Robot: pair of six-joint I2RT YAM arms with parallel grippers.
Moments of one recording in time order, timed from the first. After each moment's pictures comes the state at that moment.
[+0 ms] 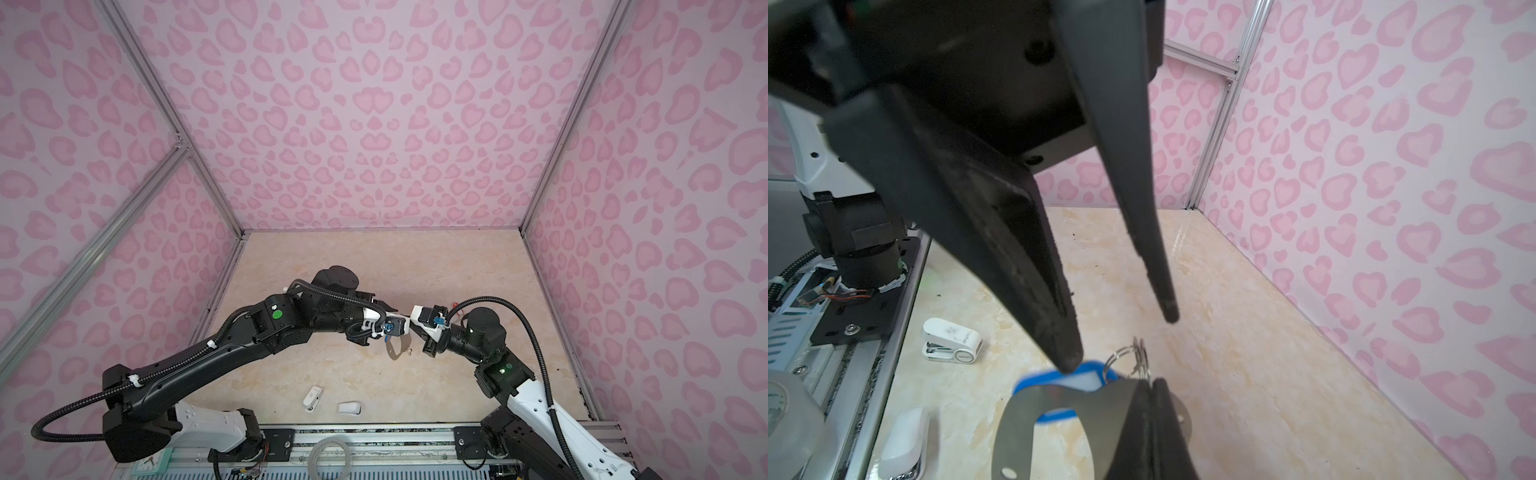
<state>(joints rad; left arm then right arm) -0.99 1.36 1.40 -0.65 0.17 0.86 0.55 0.74 0.51 0.11 -0.57 -0.31</state>
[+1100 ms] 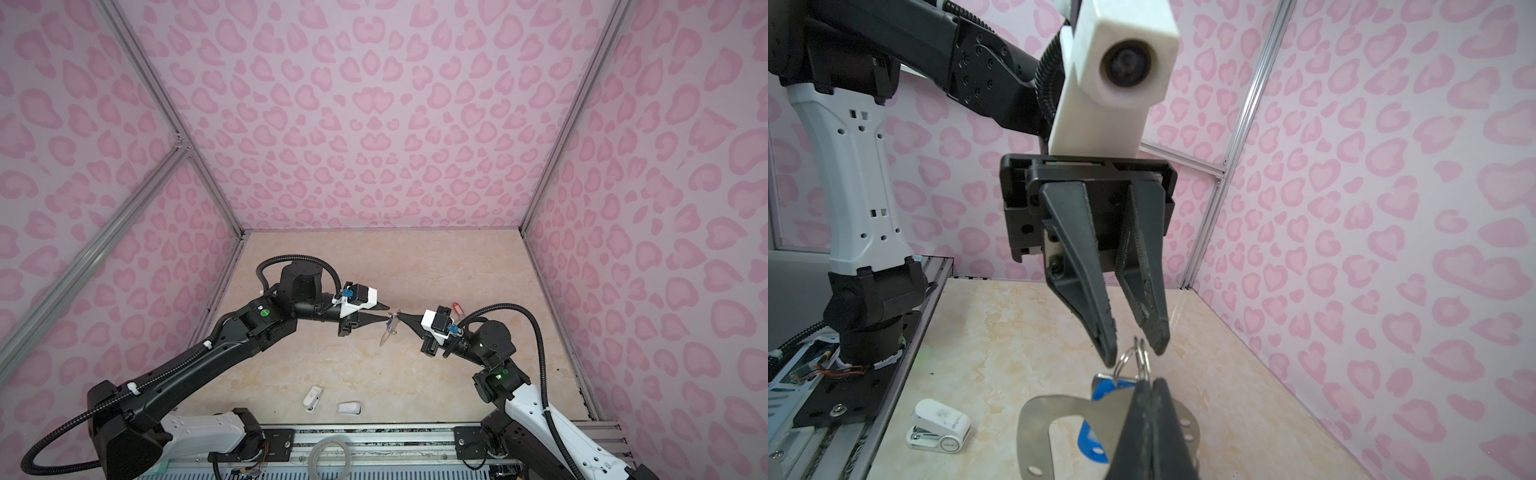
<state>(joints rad) -0.77 1.26 1.14 -0.27 0.73 0.52 0.56 0.73 0.42 0.49 -0.62 -0.18</state>
